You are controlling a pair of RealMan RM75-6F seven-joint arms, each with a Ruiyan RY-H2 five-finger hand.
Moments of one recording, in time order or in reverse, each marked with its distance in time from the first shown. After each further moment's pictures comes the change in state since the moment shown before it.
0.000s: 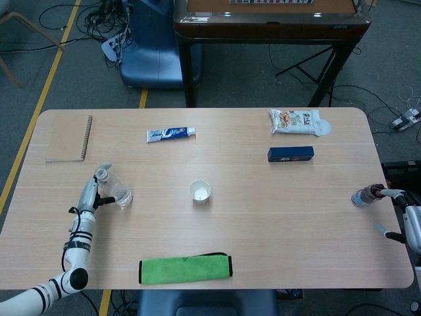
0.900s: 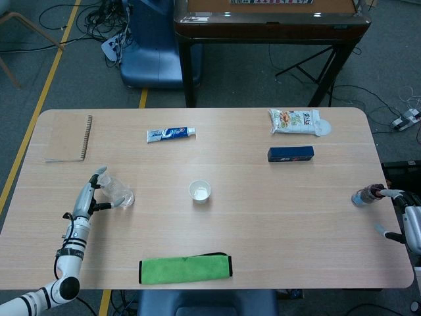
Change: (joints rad) left arm 0.052 0.097 0.035 -0.160 0.007 0.035 0.020; right arm -0.001 -0.001 -0.002 -0.001 -0.004 0.003 -0.004
